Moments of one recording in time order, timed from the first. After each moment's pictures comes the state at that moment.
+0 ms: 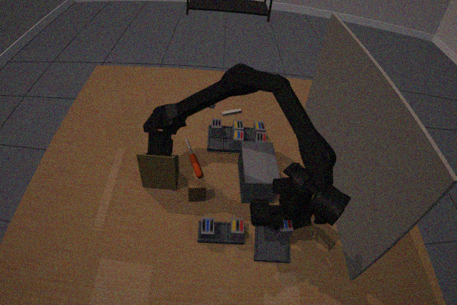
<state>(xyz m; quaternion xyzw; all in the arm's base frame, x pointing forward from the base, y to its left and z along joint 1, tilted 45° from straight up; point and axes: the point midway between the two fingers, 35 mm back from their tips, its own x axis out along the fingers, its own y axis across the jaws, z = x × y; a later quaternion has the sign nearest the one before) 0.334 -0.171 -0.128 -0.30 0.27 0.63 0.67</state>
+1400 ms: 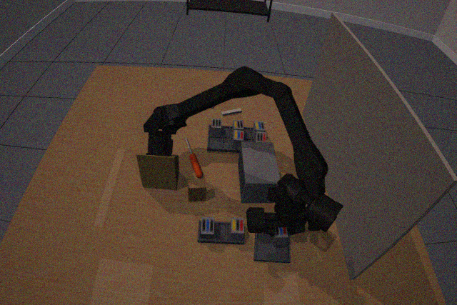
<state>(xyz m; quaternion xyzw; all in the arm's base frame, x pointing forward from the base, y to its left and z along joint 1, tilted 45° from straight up) 0.334 -0.143 -0.154 -0.30 0.27 0.63 0.67</state>
